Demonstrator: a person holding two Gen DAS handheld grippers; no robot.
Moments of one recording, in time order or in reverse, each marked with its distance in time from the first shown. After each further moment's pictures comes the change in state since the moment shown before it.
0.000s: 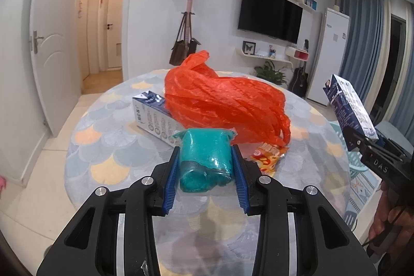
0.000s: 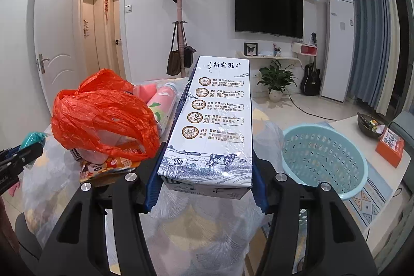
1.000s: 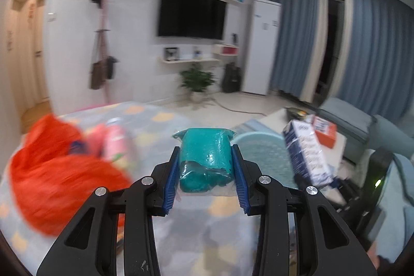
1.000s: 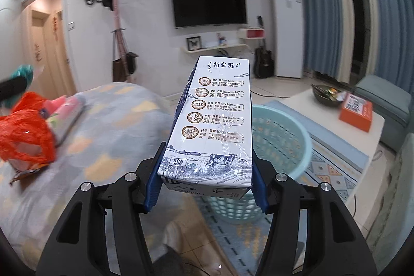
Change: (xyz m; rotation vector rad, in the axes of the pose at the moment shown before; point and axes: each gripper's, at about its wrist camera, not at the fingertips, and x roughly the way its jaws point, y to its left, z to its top) left arm 0.060 -0.190 0.064 0.206 -0.009 -0.373; right arm 0.011 -0.166 -0.033 0.207 0.008 -0.239
